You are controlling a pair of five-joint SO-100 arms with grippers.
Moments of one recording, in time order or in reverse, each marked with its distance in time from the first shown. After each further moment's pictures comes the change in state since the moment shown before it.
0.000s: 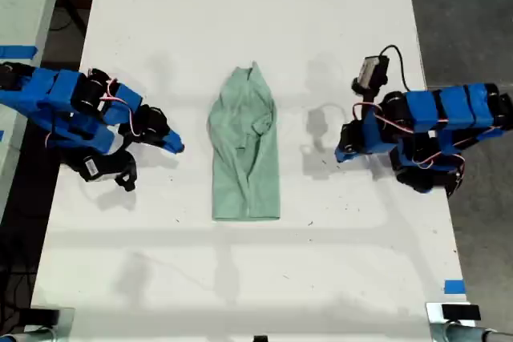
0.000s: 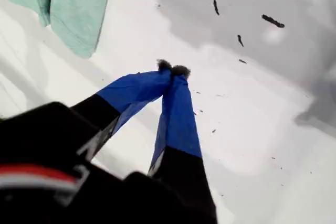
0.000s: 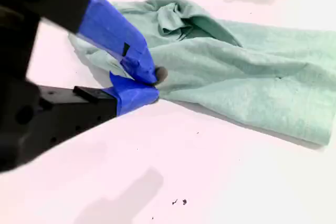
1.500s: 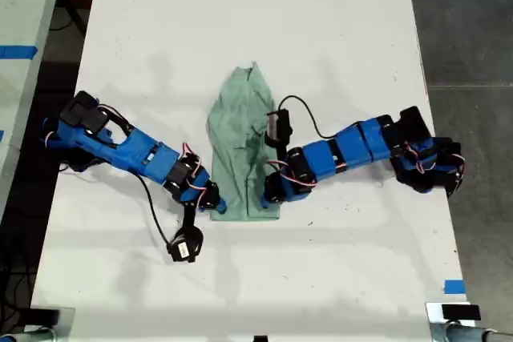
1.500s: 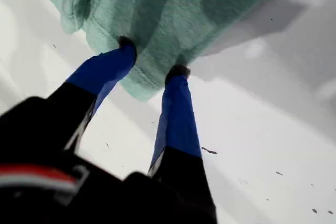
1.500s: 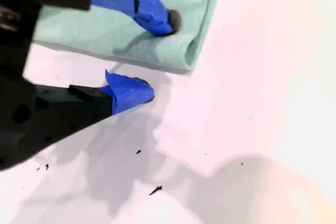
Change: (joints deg) arm 0 14.9 -79.5 -57.1 6.9 -14.2; arm 1 -12.0 -71.8 -62.8 -3.7 -1.7
